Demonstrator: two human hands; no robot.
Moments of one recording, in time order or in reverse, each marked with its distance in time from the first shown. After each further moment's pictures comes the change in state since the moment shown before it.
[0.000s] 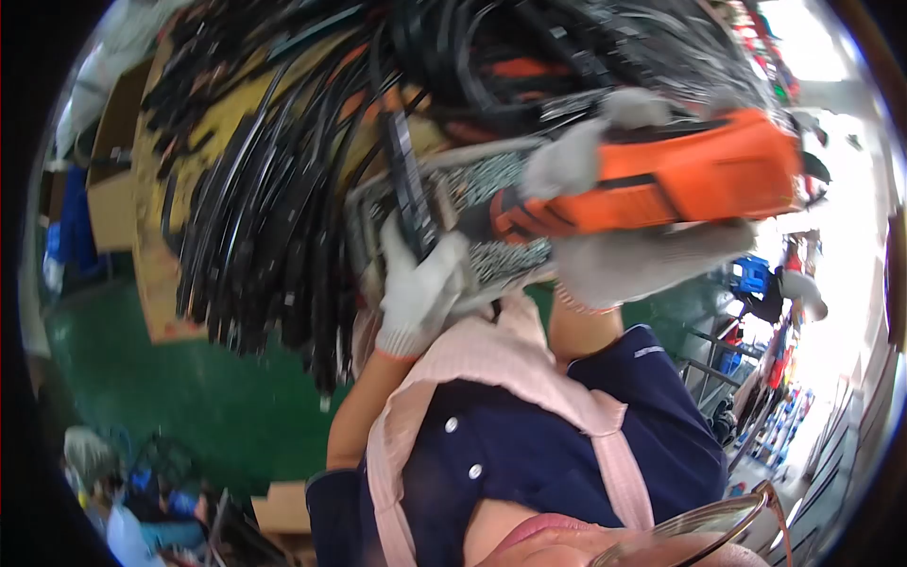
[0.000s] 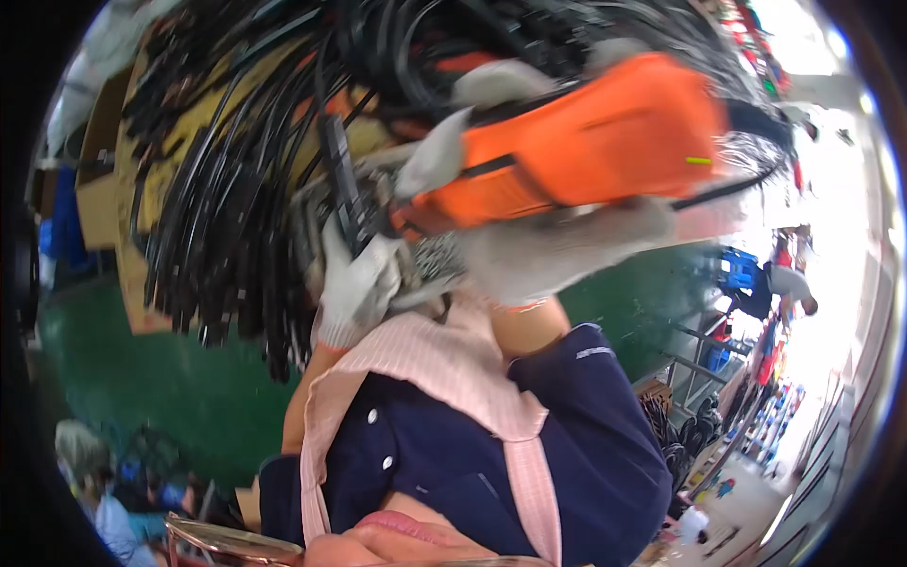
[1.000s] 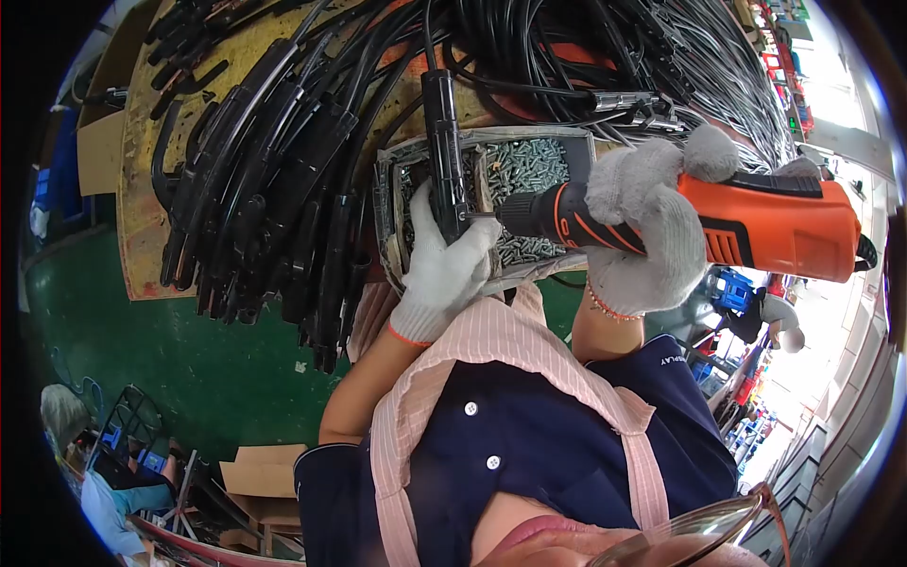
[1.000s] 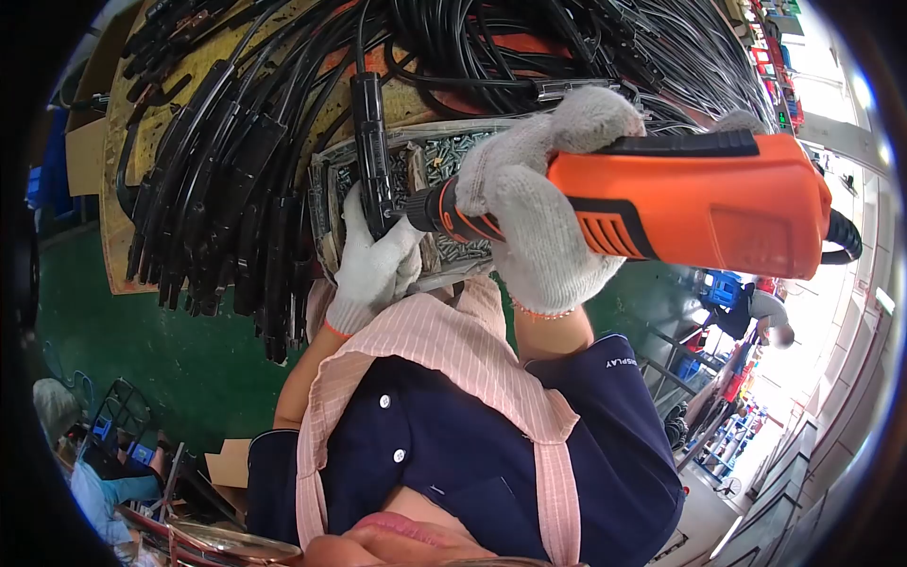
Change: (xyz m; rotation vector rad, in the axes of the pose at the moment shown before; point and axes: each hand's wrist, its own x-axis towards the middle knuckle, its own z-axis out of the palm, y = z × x) left_hand 0.000 0.006 0.002 -0.045 0.021 -0.061; right_hand -0.010 0.012 -0.005 -0.361 -0.100 0.140
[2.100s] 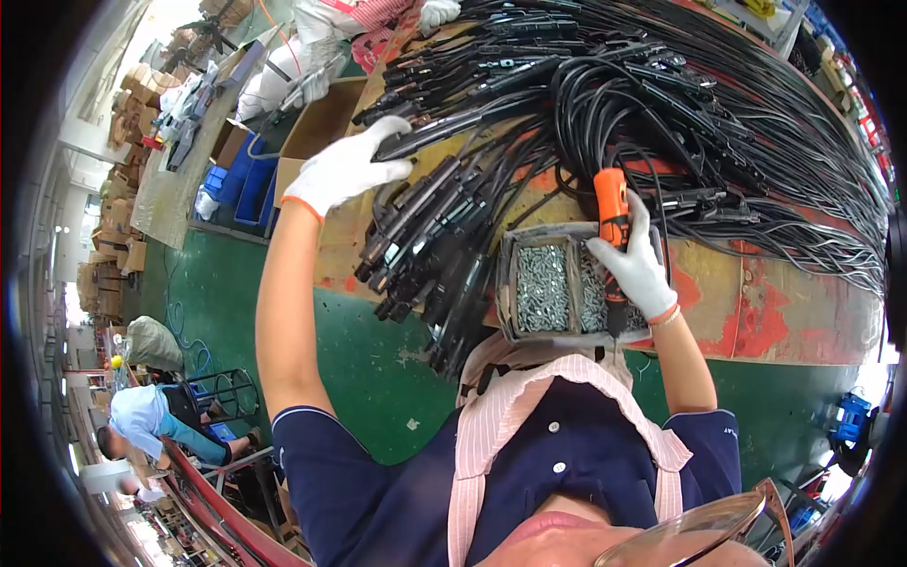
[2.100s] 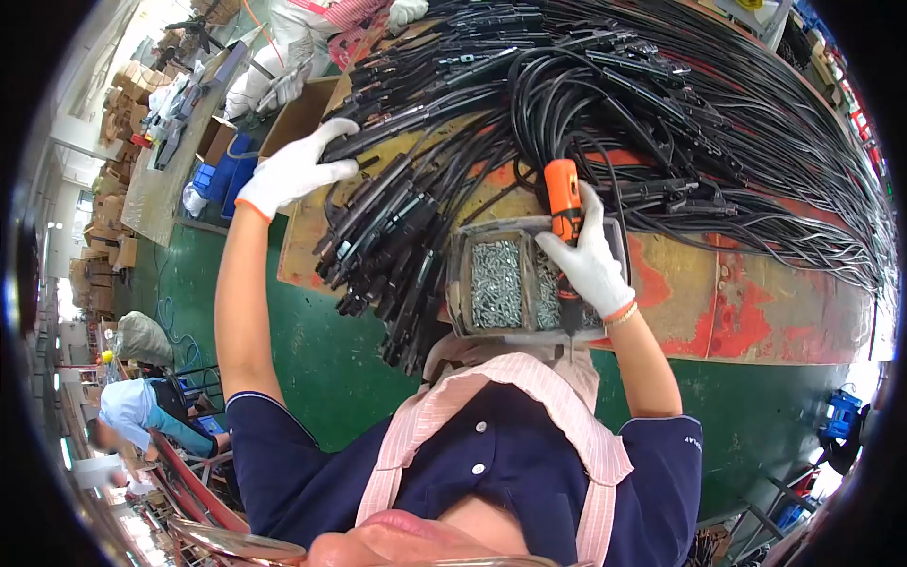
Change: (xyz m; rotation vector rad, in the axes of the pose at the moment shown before) left_hand -0.039 0.303 -0.031 1.965 0.121 0.394; right_hand -0.014 0.043 -0.076 -0.927 -0.174 0.194
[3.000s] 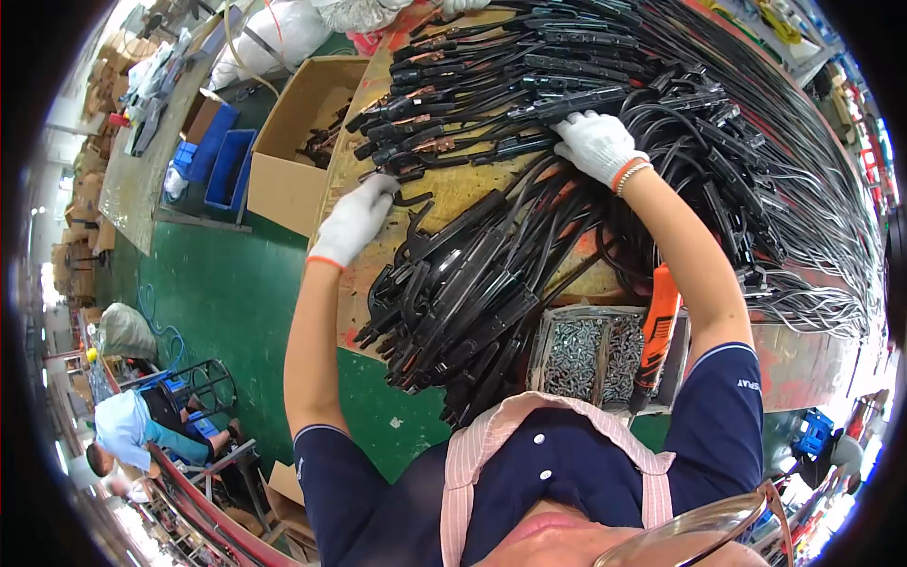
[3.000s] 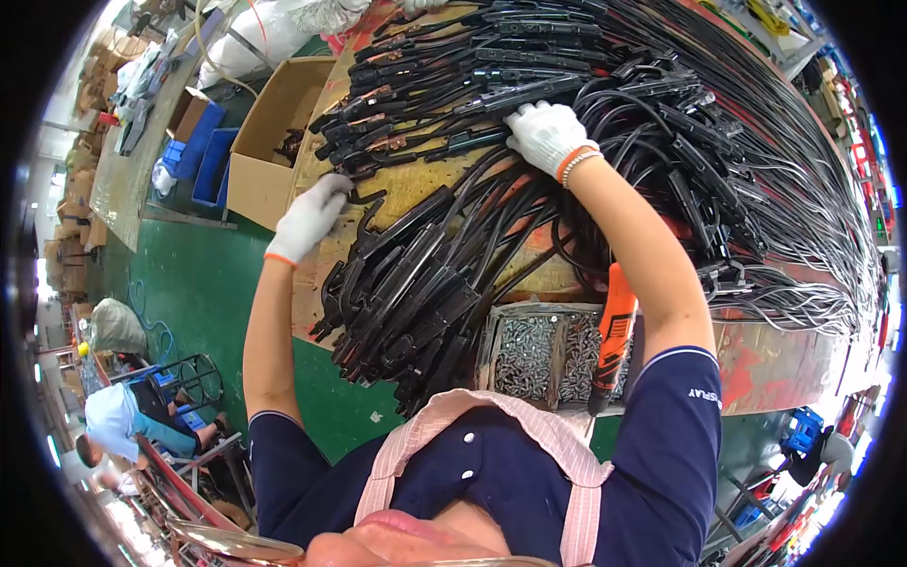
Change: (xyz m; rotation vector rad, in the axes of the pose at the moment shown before) left_hand 0.082 -0.149 0.090 -0.370 0.104 -0.111; right_hand 0.292 0.023 0.110 -1.060 -0.499 -0.410
